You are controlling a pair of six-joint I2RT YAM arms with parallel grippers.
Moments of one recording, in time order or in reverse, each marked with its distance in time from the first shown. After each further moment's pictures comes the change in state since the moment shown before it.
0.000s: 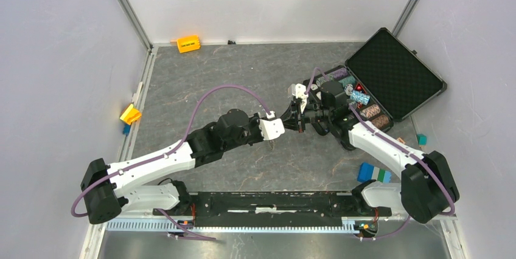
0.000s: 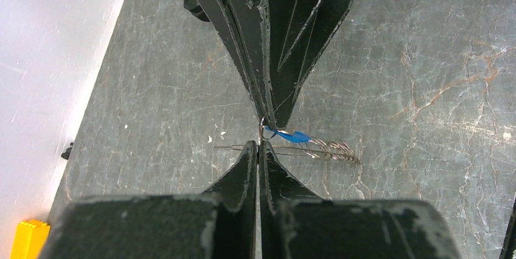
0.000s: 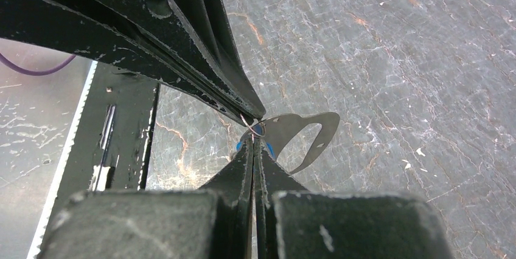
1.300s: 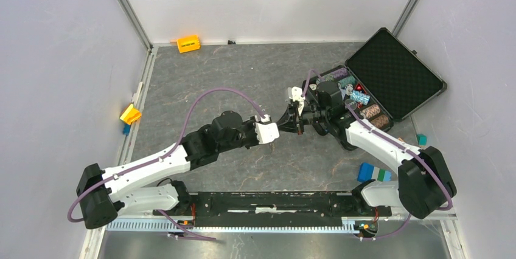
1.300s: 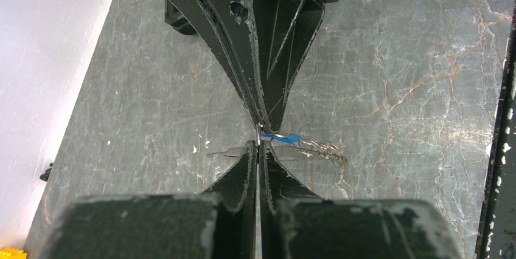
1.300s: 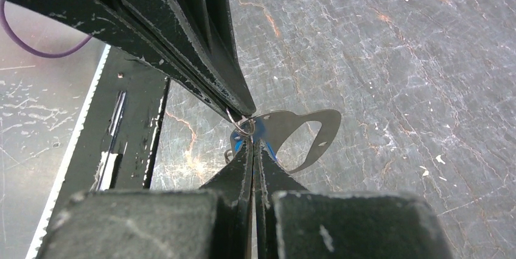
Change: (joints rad) left arm 0.016 -0.058 -0.051 0.016 0.101 0.000; right arm 0.008 0.037 0.013 -0.046 -0.039 -0.060
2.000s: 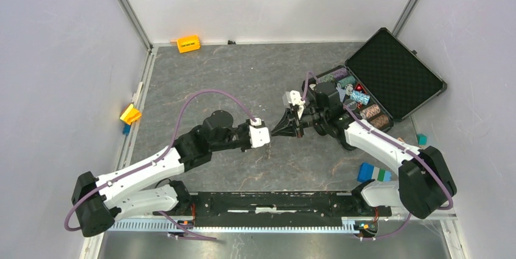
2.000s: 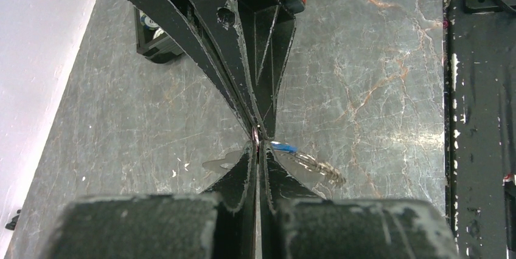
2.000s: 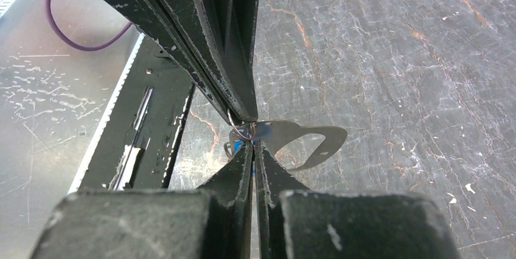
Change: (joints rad) left arm 0.060 -0.074 -0.047 0.005 0.217 0.021; right arm 0.027 0.000 0.007 -0.023 -0.086 -0.037
